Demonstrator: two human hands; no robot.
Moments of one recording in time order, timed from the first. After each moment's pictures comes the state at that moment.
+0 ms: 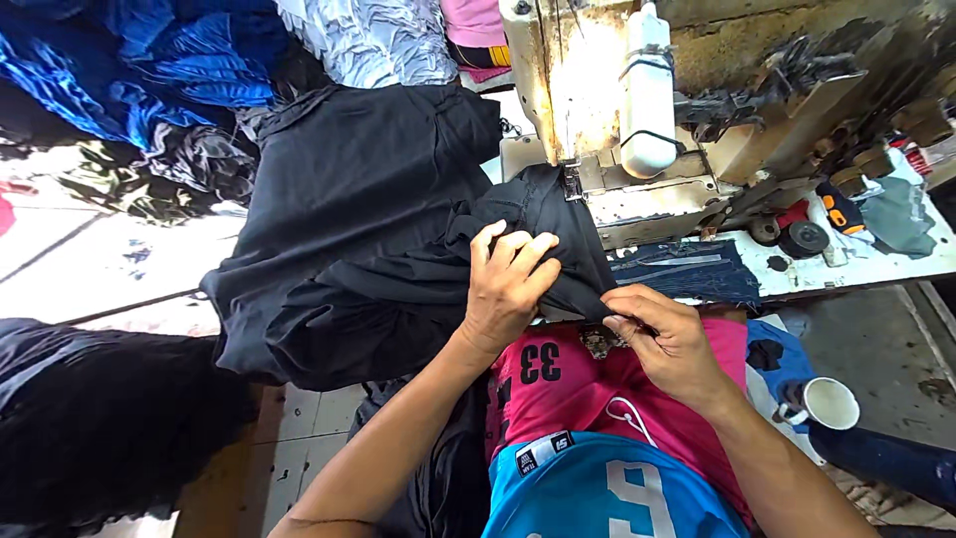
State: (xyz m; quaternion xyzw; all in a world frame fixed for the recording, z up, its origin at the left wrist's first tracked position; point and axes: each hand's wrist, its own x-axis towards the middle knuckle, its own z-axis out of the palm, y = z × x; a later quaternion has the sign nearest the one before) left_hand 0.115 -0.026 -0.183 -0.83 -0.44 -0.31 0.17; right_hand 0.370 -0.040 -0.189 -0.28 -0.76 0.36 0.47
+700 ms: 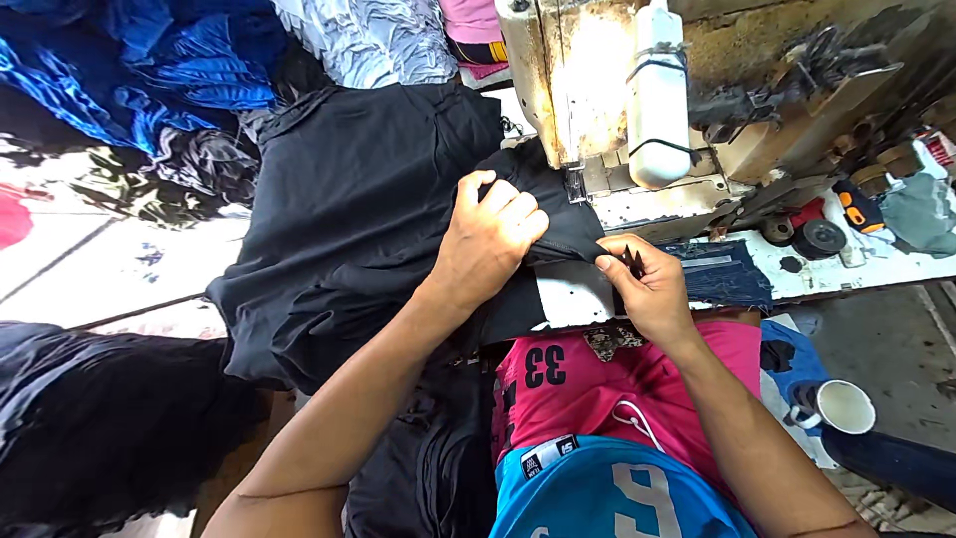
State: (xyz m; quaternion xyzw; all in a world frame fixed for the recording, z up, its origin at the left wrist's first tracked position) left_hand 0.090 0.022 -0.125 -0.87 -0.44 -0.13 0.20; right_hand 0.333 0.014 -0.189 -0.35 -0.67 0.41 0.51
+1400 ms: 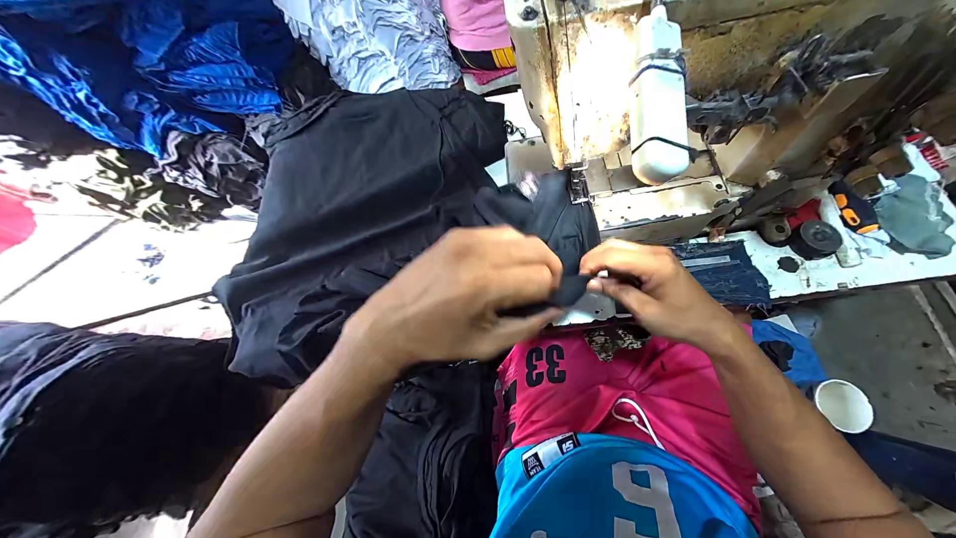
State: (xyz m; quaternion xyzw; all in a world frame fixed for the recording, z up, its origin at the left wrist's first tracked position) left_hand 0.089 -0.032 -0.063 -0.94 -0.26 -0.23 -0.08; right_hand 0.351 0.023 -0.154 -0.19 -0.83 0.37 0.37
